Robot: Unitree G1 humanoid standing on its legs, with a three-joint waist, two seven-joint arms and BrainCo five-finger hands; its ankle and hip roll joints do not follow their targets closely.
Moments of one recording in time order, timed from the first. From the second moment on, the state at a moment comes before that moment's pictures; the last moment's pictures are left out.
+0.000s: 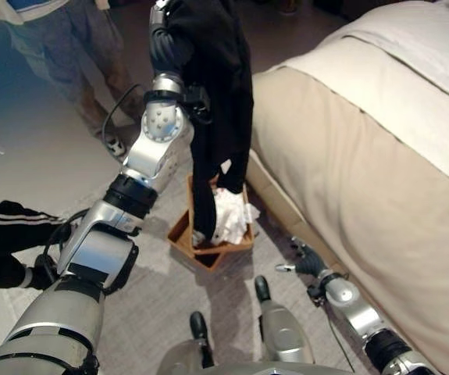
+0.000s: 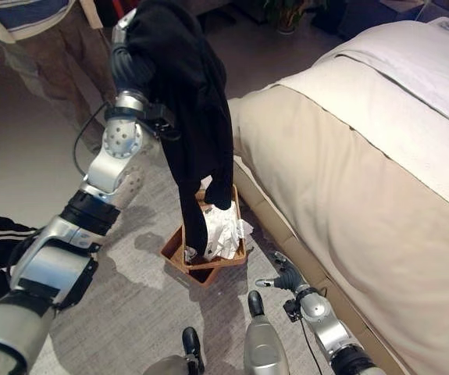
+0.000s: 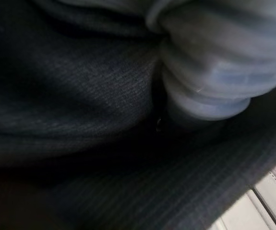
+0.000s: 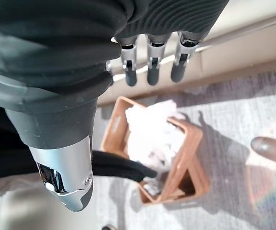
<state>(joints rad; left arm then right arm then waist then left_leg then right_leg) -1.05 0.45 -0.41 0.38 -0.62 -0.27 0.45 -0.09 -0.38 0.36 0.49 0.05 -0.01 0.00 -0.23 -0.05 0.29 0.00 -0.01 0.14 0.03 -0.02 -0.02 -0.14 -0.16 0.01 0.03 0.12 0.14</state>
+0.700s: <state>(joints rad) -1.06 0.45 -0.37 0.43 -0.60 -0.28 0.50 -0.18 -0.40 0.37 0.49 0.05 -0.02 0.00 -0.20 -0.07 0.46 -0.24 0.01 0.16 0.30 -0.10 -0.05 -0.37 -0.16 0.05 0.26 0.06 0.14</state>
